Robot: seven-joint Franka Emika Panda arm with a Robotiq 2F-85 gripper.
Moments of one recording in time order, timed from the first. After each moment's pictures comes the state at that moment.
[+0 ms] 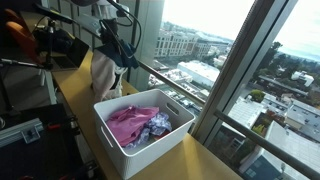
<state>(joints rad) 0.21 -0.08 0.15 -2.28 0.08 2.58 0.00</state>
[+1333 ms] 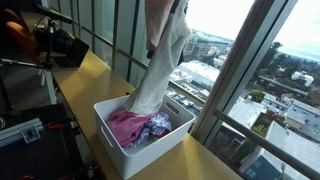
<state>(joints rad) 0.05 -0.24 -0.15 -1.60 0.18 2.14 -0.14</state>
